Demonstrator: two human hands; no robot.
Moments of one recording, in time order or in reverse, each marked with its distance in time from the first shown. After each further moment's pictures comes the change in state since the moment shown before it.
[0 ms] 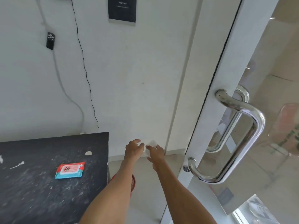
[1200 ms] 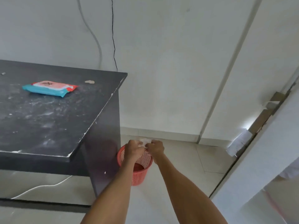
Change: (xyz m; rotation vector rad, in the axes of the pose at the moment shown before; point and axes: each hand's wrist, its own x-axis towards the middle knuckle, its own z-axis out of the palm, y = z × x) left_hand 0.207 -0.451 0.205 -0.022 0.250 -0.121; right_hand 0.353 0.431 0.048 -0.586 -0.191 -0.191
